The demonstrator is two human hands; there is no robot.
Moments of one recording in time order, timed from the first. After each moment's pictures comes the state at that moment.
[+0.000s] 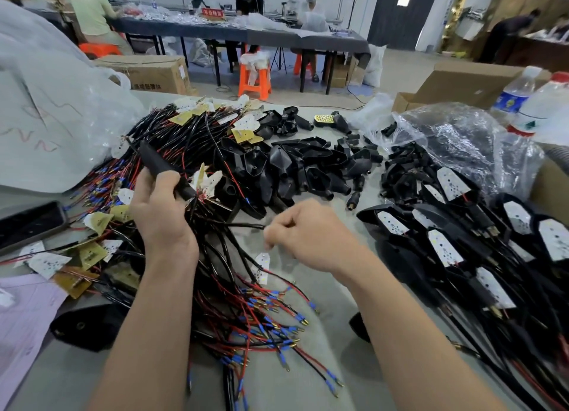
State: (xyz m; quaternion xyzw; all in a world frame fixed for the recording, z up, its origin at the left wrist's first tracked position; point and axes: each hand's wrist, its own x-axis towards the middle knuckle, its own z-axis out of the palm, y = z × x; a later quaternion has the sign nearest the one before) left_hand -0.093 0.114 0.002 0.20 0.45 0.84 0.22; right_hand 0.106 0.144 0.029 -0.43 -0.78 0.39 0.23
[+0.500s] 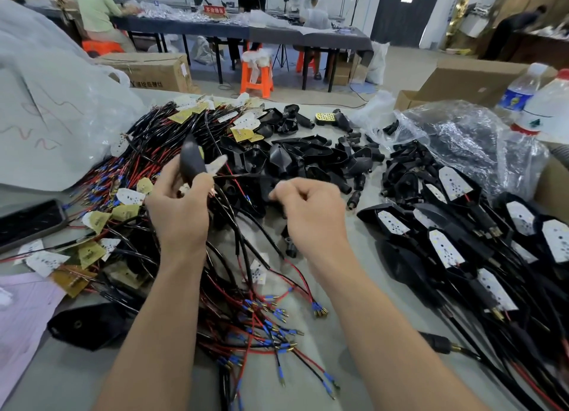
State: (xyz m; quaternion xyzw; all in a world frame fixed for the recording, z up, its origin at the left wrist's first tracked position) left_hand -0.082 0.123 -0.006 0.27 0.55 0.77 0.19; right_hand 0.087 0.152 0.022 -0.45 -0.65 0.38 0.48
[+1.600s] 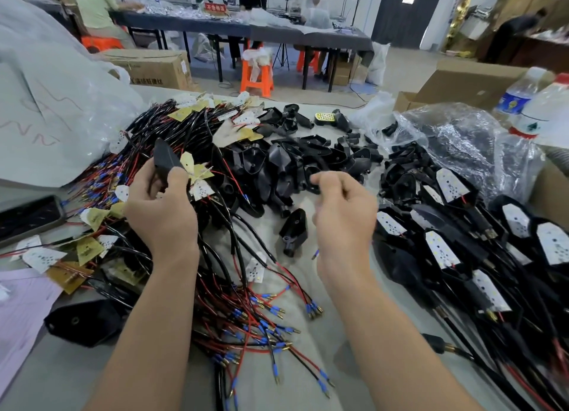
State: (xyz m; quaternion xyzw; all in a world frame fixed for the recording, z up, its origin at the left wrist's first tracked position) left_hand -0.087 0.121 -0.005 0.17 0.56 0.80 0.09; right_hand 0.104 0.140 0.033 -0.46 -0.48 0.43 0.60
